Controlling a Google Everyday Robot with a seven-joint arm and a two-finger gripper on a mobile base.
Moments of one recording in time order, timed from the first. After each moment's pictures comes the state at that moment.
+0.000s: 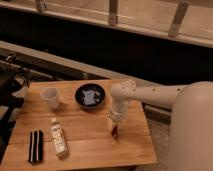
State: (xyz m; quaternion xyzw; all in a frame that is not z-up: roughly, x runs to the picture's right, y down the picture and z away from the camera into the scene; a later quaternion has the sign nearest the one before) arm 0.064 0.215 0.807 -0.43 0.19 0.50 0.73
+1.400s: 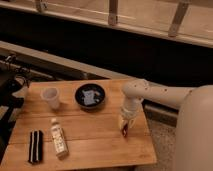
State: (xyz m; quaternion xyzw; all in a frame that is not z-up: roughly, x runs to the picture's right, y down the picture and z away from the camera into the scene) arm 0.115 0.214 0.810 -0.41 0.24 0.56 0.68
